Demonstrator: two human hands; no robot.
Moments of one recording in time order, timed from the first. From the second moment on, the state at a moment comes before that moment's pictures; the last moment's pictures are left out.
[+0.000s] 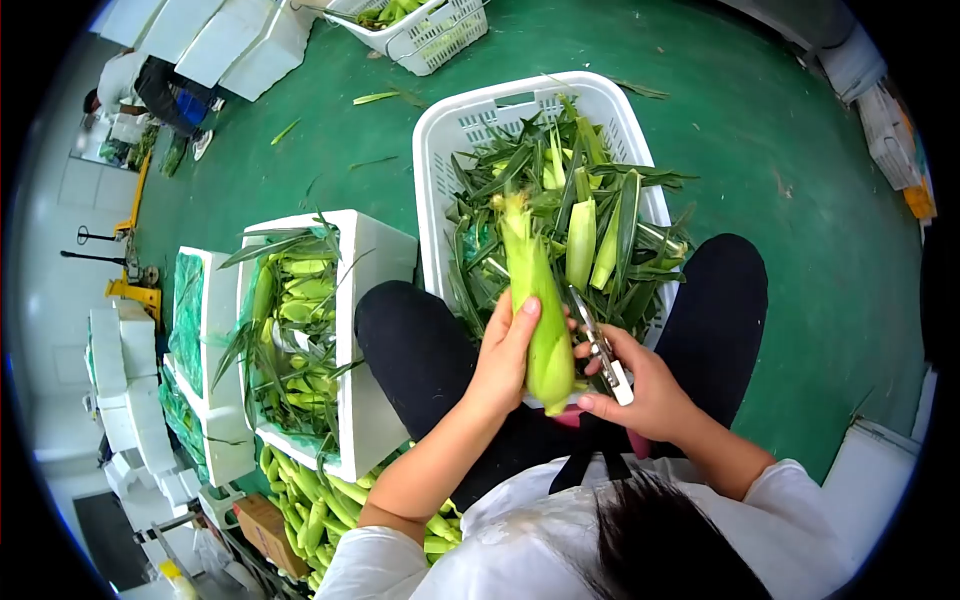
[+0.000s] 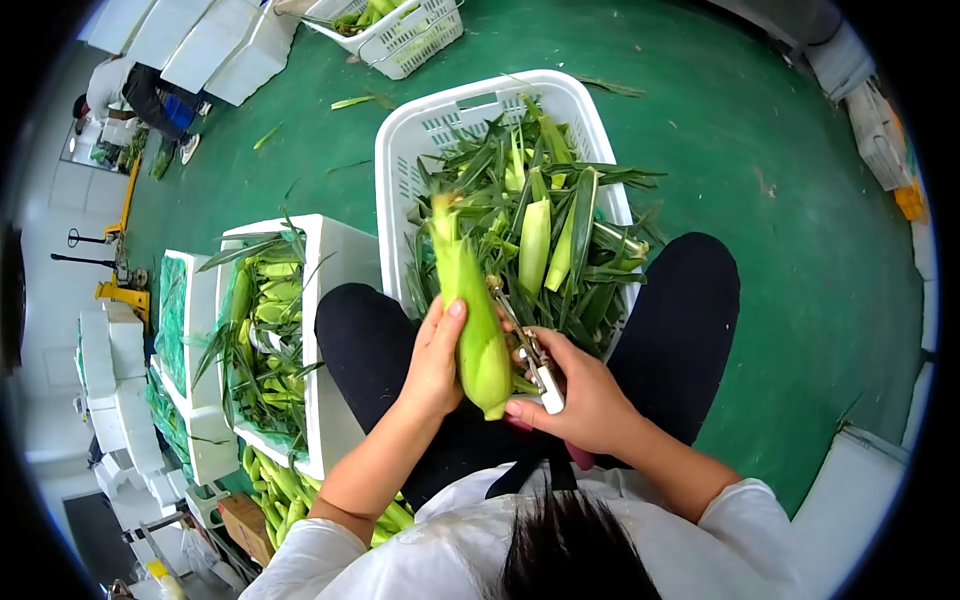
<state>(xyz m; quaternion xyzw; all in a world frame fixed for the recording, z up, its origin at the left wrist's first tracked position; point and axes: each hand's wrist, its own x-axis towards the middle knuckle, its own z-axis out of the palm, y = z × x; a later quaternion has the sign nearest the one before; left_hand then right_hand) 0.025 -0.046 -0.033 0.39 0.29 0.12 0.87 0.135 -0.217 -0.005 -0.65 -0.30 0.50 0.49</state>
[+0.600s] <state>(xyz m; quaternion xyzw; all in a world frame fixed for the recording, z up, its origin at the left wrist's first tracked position) -0.022 -0.018 -0.009 0.46 0.18 -0.17 0.85 0.170 -0.225 0.002 -0.60 -0.38 0.57 0.41</state>
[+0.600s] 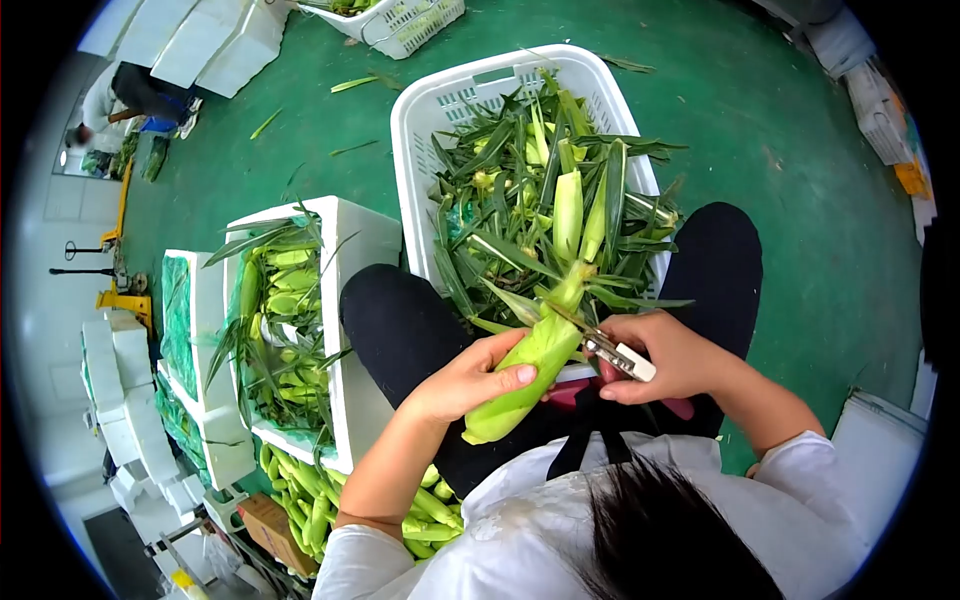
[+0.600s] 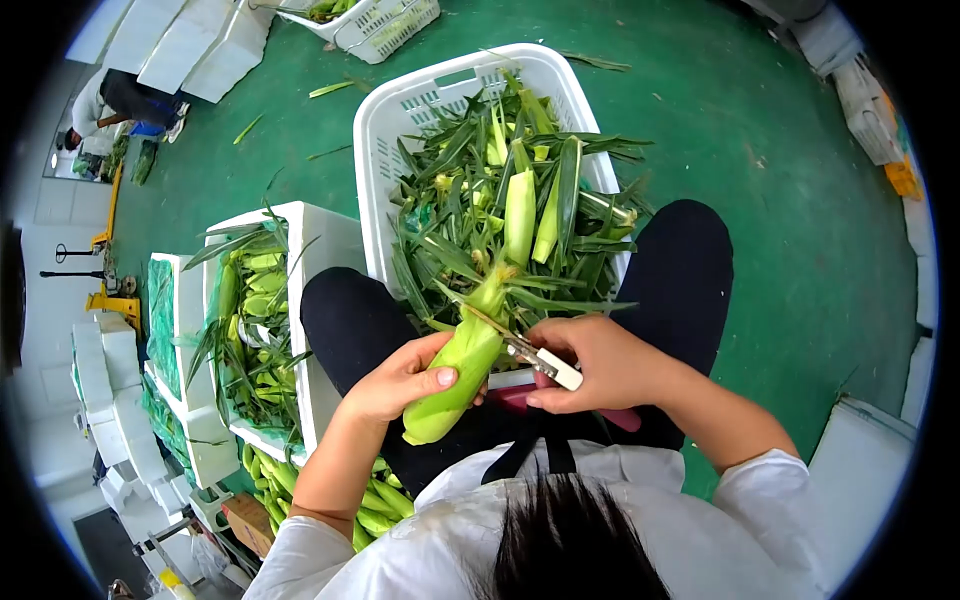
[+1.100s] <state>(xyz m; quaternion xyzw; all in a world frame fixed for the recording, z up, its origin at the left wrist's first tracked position) -0.035 -0.024 0.017 0.67 0.12 -0.12 0.72 0.102 -0.206 -0.011 -0.46 -0.04 0.68 0.56</state>
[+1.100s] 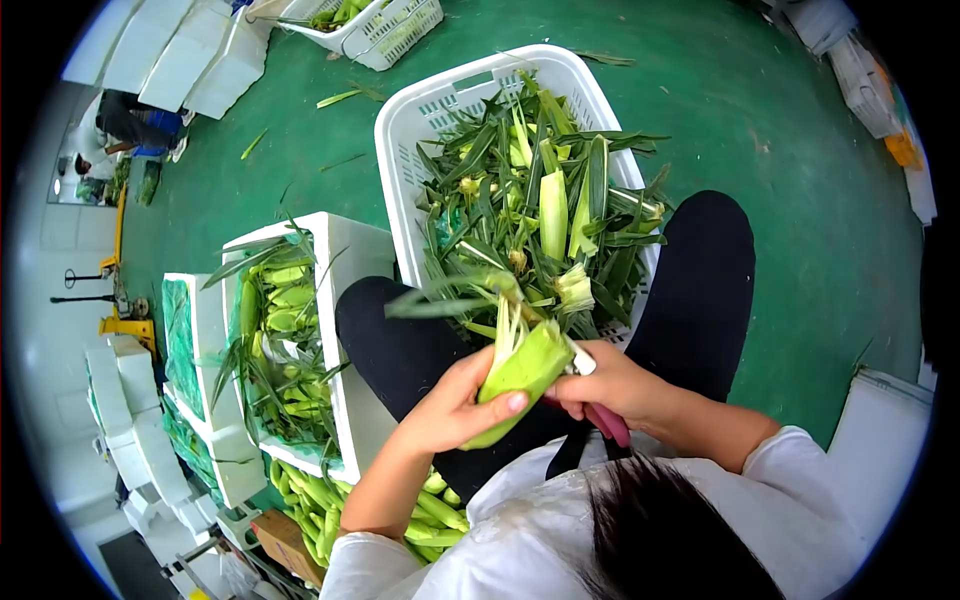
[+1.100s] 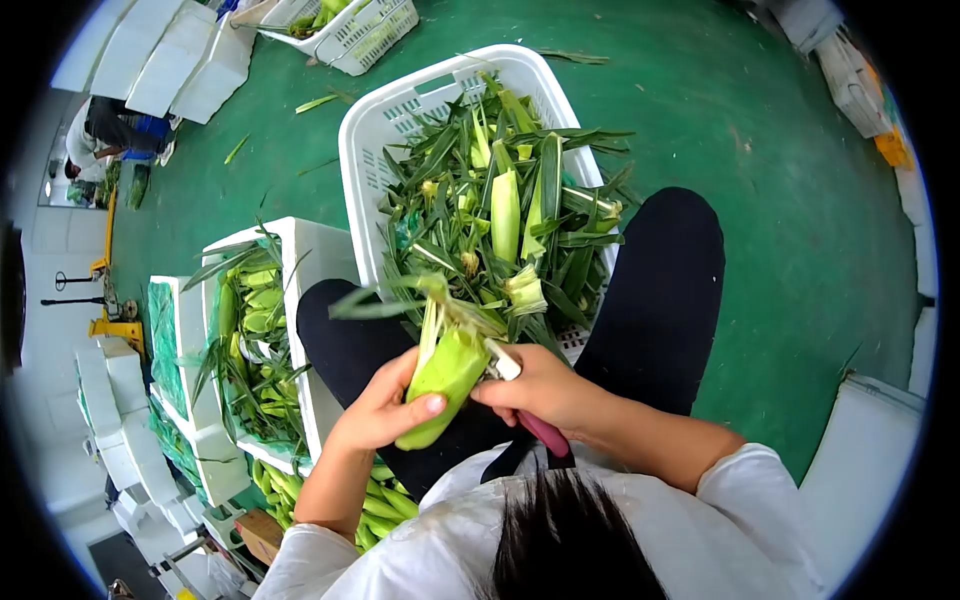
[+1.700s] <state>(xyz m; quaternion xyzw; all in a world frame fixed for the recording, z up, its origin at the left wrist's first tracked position) -0.072 -0.009 0.000 0.25 0.03 -0.15 0.95 0.137 -0.227 0.003 -0.44 -0.37 0.71 0.40</state>
